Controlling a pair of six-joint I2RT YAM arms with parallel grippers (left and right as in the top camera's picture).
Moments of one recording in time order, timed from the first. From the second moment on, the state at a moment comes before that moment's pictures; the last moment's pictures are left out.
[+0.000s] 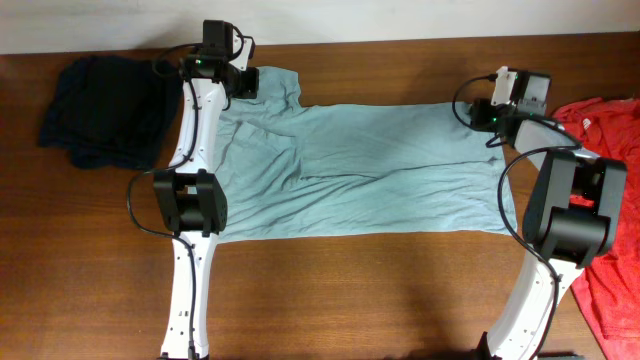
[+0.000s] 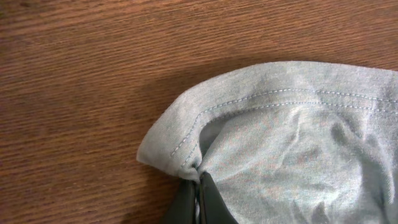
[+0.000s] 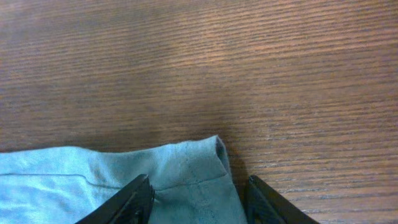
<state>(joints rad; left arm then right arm) -0.09 2.96 2.94 -1.01 0.14 0.07 -0.25 2.26 1.52 -0.14 -0.18 -0.08</state>
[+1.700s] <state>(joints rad) -0.09 2.85 2.94 -1.01 0.10 0.07 -0.25 2.30 1.88 -0.62 -0.17 -0.14</state>
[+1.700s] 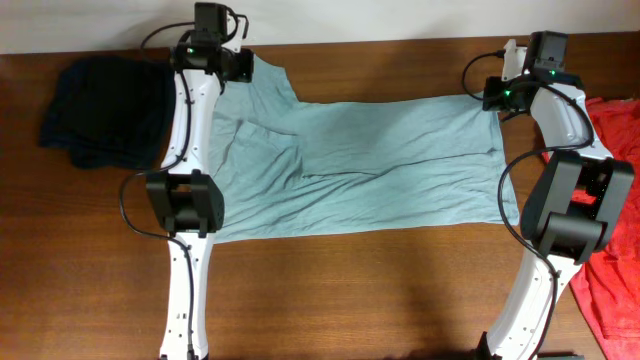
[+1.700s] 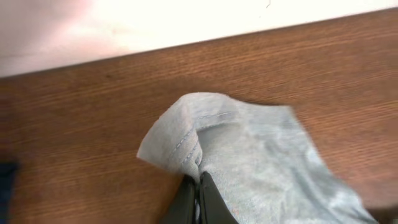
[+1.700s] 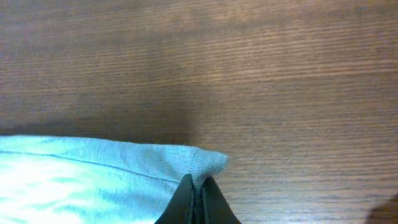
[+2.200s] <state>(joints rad) -0.09 2.76 2.94 -1.21 0.09 0.08 -0.25 2.26 1.88 -0.75 -0.18 -0.16</state>
